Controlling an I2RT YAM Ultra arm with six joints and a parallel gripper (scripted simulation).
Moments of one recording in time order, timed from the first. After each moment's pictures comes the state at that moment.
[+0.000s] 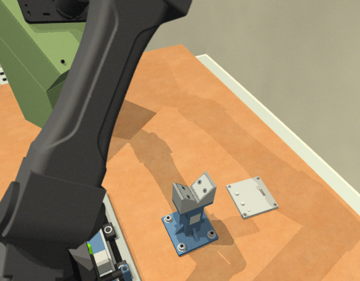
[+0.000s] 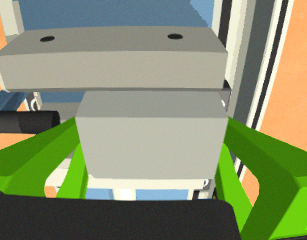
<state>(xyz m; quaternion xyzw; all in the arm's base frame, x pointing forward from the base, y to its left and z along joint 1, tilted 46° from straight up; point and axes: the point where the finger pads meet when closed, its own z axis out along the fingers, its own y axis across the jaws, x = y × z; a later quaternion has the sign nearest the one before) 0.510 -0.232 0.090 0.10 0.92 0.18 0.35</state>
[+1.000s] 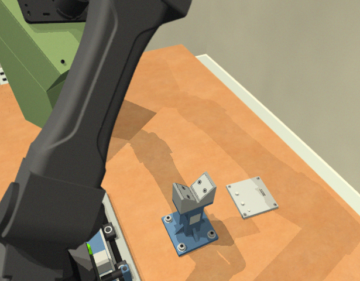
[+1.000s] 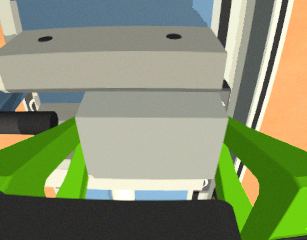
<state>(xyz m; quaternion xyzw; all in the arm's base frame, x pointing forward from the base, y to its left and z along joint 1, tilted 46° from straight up) 0.510 -0.232 0.089 0.10 0.92 0.18 0.35</state>
